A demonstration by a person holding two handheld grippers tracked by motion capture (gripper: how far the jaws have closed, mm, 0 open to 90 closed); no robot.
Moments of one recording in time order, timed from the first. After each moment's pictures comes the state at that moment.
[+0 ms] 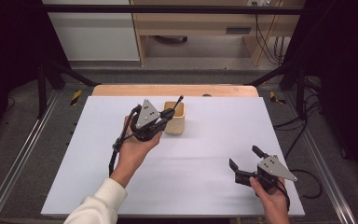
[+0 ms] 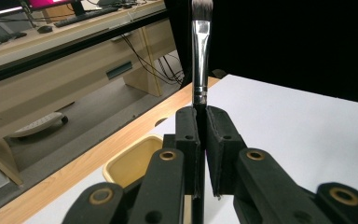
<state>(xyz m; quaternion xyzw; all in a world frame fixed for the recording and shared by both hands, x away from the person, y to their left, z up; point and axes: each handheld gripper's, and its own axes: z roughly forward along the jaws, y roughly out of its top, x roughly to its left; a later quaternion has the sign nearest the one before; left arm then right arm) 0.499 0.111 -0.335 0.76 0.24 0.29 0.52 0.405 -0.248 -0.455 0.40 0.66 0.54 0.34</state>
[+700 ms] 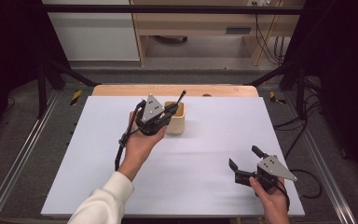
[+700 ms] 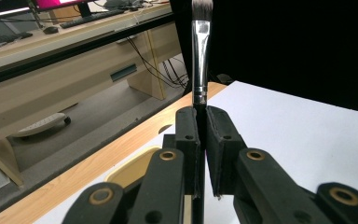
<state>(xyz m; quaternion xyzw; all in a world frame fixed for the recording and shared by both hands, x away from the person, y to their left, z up) 0.514 0.100 -0.336 0.75 0.25 0.30 0.53 0.405 -0.248 -0.456 0.40 0.66 0.54 0.34</state>
